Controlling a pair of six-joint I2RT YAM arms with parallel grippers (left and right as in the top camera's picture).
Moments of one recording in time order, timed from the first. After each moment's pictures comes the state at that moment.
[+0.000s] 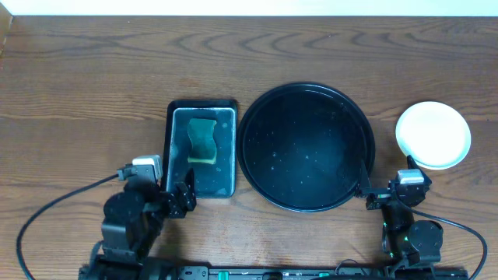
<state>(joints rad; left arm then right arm) -0.17 0.34 0.51 -0.65 0.07 -0.30 0.07 0.01 0.01 -0.07 0.00 -0.04</state>
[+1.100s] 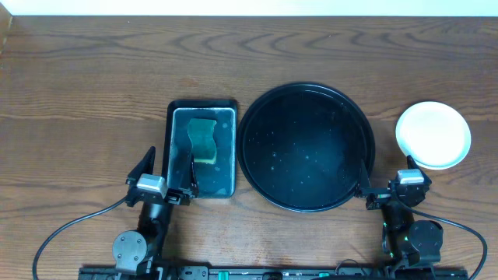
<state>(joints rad) -0.15 0.01 0.01 0.17 0.07 -0.06 0.07 0.01 0.01 -0.07 0.00 -0.04</state>
